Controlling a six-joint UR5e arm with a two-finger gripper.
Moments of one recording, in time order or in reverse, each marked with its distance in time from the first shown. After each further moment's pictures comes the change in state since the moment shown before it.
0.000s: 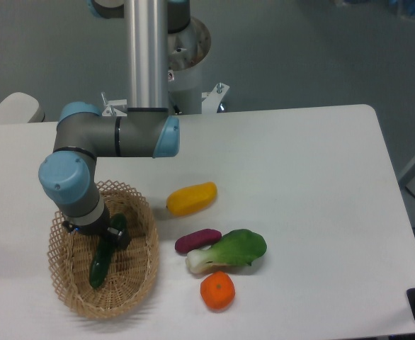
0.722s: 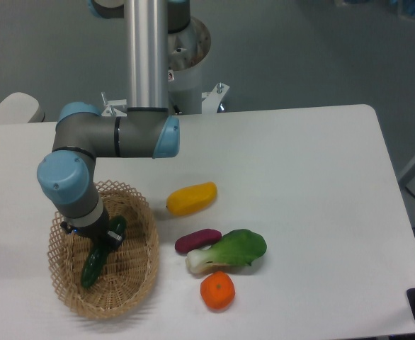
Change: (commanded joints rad) arm 0.005 0.024 0.049 -0.012 0.003 0.066
